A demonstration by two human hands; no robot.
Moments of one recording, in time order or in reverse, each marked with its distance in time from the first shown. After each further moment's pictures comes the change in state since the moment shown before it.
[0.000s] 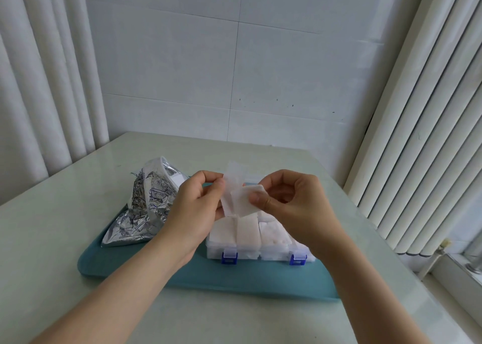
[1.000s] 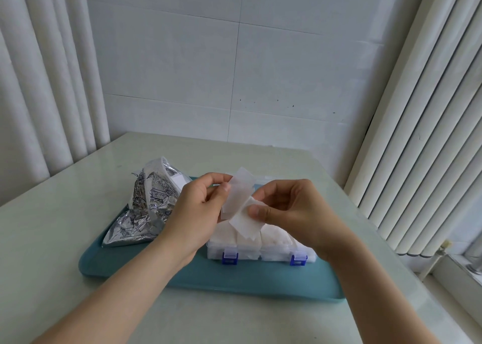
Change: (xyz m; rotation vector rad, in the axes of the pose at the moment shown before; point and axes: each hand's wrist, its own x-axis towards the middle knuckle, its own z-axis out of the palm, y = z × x) left_hand 0.002 -0.008 -0.003 0.174 -0.025 0.070; right_hand 0.000 0.003 -0.008 0.151 -0.241 0.073
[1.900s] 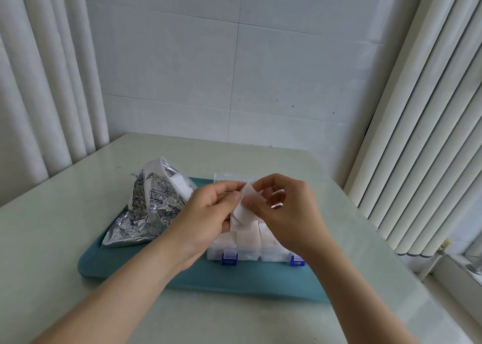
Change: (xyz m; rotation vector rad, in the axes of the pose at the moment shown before) left_hand -0.005 0.004 0.003 -0.140 -0.262 -0.106; right_hand 0.009 0.014 0.020 -0.338 0.323 -0.117
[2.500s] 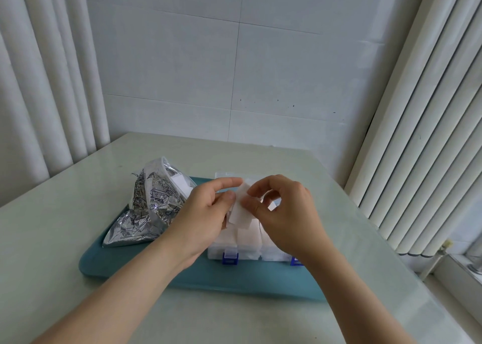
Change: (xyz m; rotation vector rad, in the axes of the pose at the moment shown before) left_hand 0.006 -0.009 -0.005 0.172 0.123 0.055; right_hand -0.003 -0.003 0.004 -0.158 0.017 -0.105
